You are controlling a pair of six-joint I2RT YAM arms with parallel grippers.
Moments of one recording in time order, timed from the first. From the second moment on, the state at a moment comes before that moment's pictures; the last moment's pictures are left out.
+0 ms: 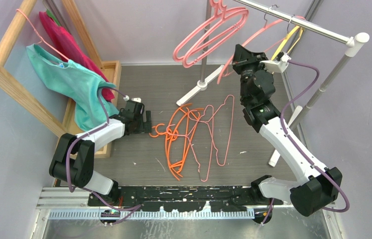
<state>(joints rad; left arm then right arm) -0.34 1.48 0.80 -0.31 -0.20 -0.36 0.43 1.19 1.14 0.35 0.55 0.82</state>
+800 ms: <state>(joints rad) -0.34 1.48 0.80 -0.30 -0.19 -0.36 0.42 1.04 1.14 0.21 0.50 0.73</state>
